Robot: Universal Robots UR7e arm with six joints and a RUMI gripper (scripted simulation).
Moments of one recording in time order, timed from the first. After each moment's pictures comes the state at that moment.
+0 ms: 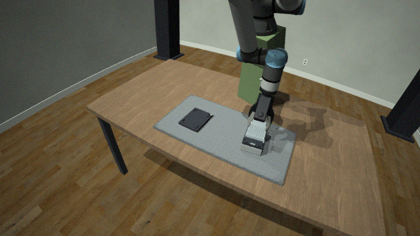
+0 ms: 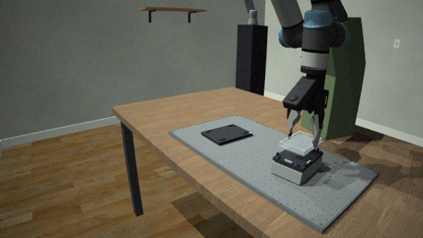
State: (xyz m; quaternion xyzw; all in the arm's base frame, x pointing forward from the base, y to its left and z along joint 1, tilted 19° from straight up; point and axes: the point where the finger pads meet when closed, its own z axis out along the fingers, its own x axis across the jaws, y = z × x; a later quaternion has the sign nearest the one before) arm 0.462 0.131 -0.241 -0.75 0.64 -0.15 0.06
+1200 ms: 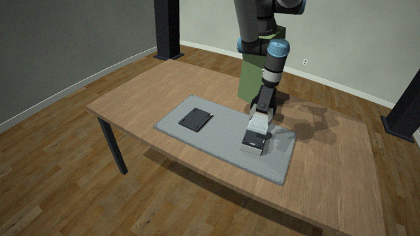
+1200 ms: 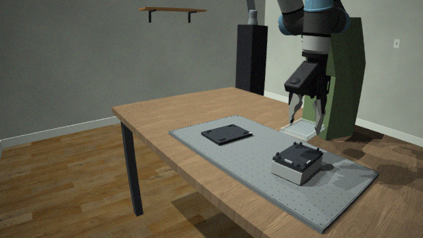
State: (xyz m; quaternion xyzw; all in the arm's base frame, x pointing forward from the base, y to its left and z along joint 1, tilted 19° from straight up) arm 0.449 0.135 -0.200 -0.75 0.64 -0.15 0.06
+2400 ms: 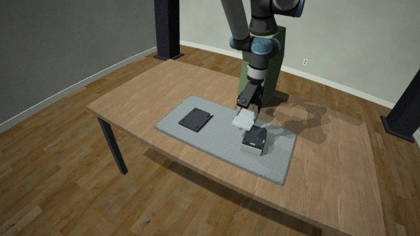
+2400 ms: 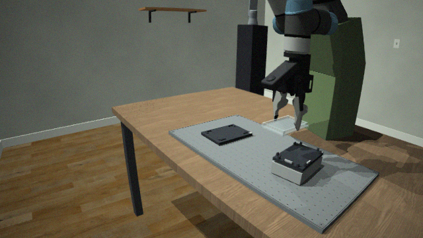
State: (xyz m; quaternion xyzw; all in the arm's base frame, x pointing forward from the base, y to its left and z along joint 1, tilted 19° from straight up) arm 0.452 0.070 -0.201 -0.70 0.70 -0.15 0.07
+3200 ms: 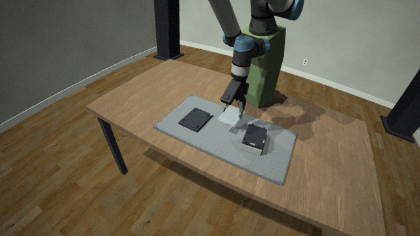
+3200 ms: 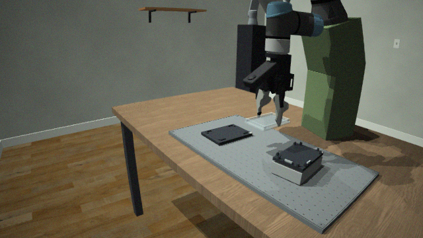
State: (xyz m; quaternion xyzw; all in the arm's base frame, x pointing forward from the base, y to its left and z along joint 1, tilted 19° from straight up) arm 0.456 -0.001 -0.201 -0.70 0.70 -0.15 0.07
